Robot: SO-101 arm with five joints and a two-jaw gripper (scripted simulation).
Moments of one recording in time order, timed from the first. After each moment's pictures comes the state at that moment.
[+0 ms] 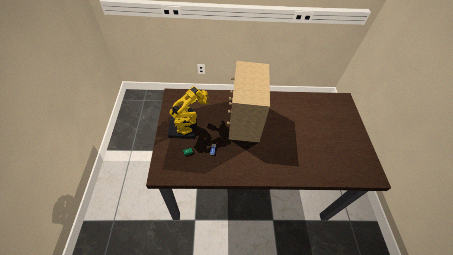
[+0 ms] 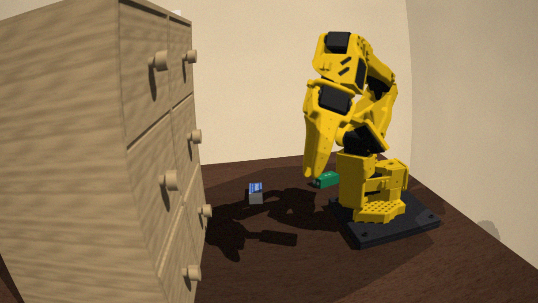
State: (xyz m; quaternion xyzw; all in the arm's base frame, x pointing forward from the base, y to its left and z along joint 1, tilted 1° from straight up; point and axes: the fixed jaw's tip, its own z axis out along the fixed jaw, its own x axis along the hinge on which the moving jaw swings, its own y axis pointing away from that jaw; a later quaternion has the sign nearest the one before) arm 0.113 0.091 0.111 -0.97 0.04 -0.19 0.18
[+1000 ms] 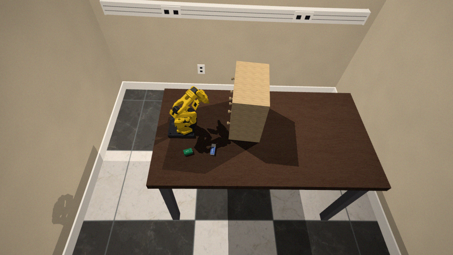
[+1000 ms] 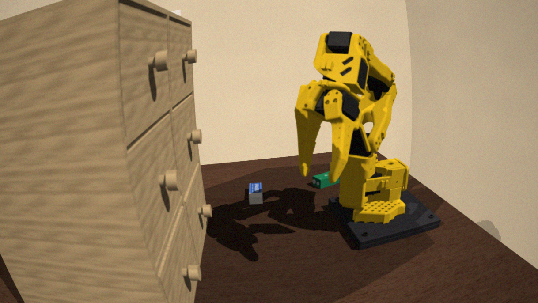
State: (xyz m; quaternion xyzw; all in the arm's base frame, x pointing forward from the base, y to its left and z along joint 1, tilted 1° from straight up) arm 0.115 0.095 0.113 -0.92 -0.28 -0.23 0.11
